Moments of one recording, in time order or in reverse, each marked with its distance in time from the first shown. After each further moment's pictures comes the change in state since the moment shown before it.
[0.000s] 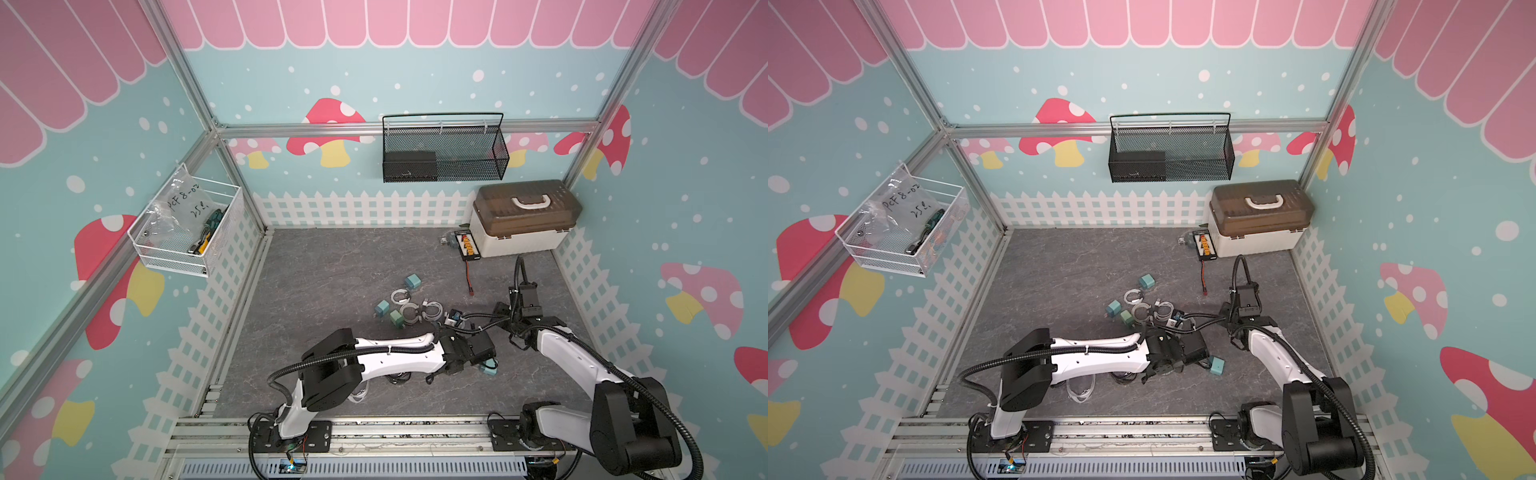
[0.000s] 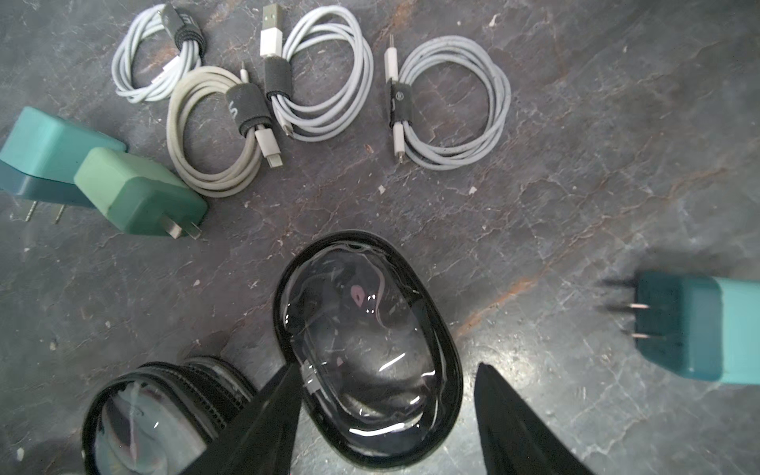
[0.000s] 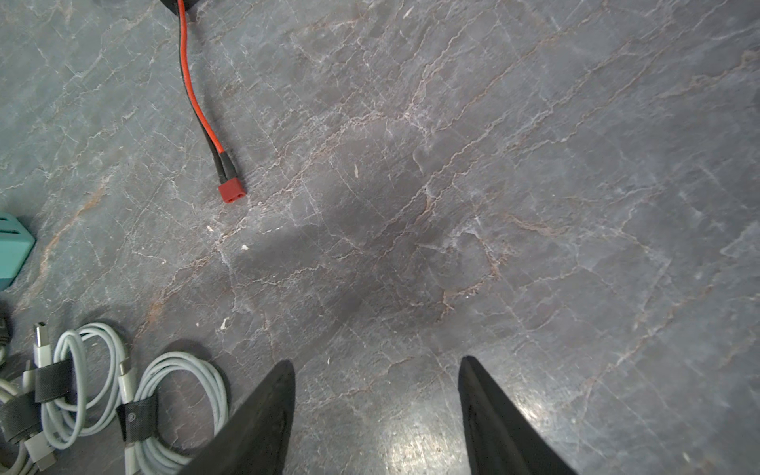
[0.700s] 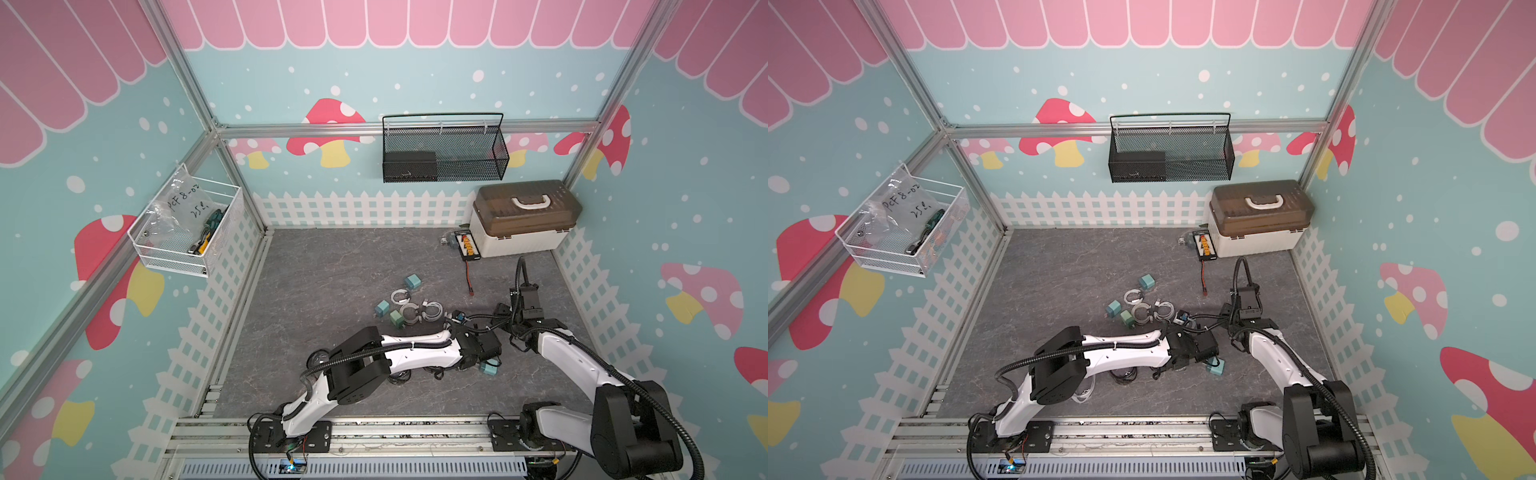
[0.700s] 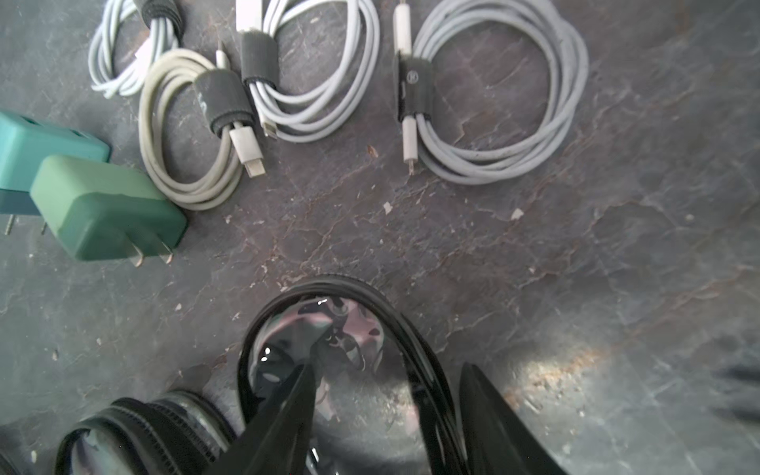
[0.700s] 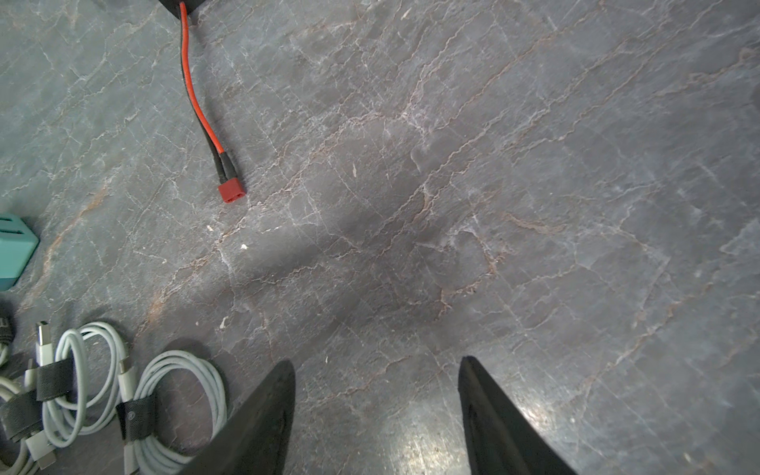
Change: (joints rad) left arm 0.026 0.184 0.166 -0.121 -0.023 -0.017; right arm -0.001 -0.007 -0.016 0.021 -0.011 0.000
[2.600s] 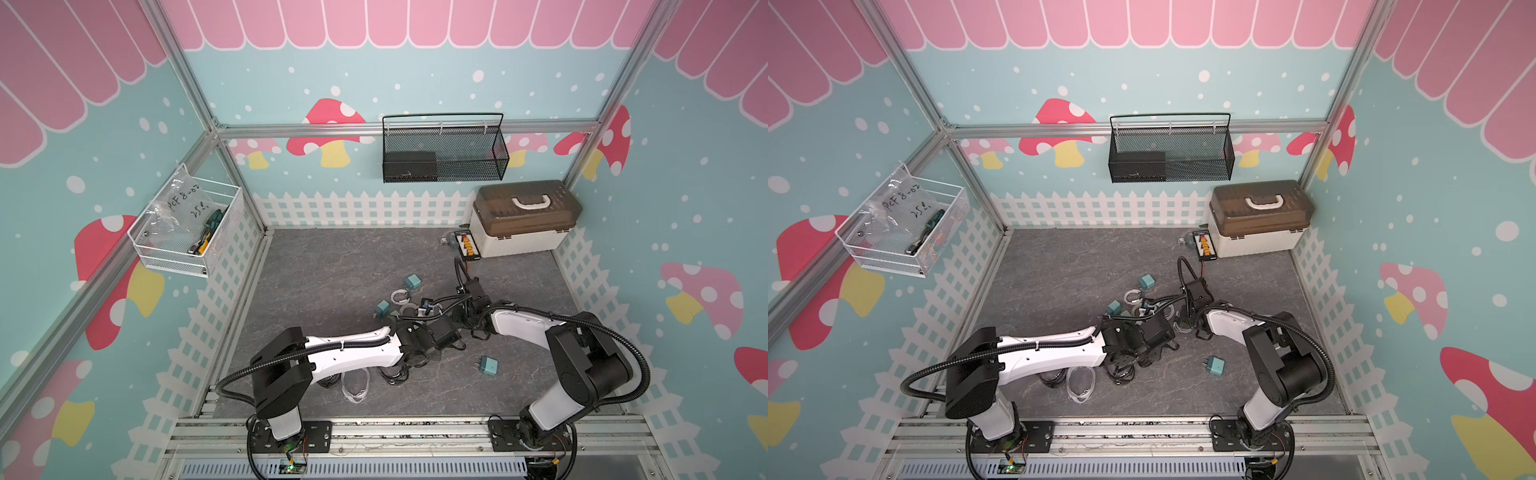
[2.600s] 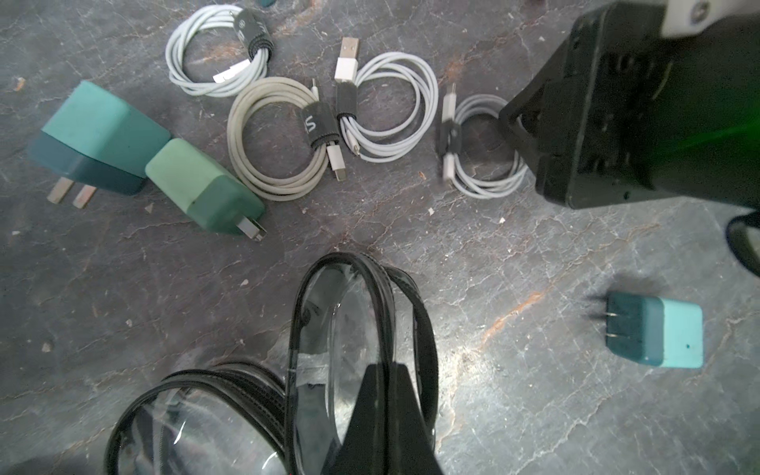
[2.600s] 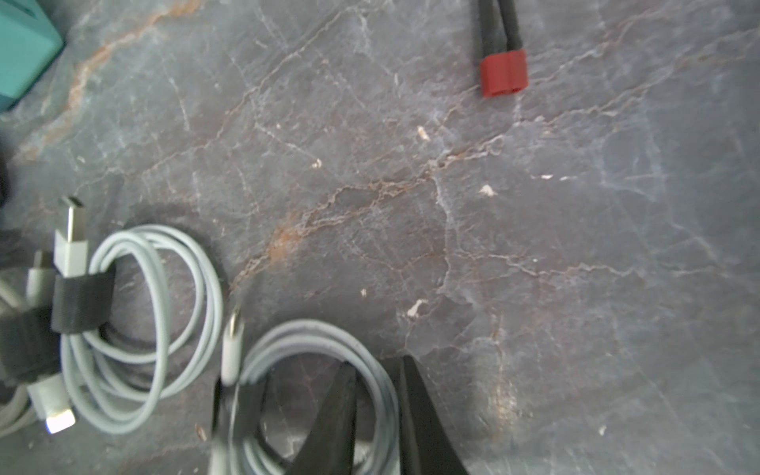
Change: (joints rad) left arm 0.087 -0.519 -0.540 0.391 0.137 0.030; right arm 0.337 0.416 0.206 0.048 0.023 0.002
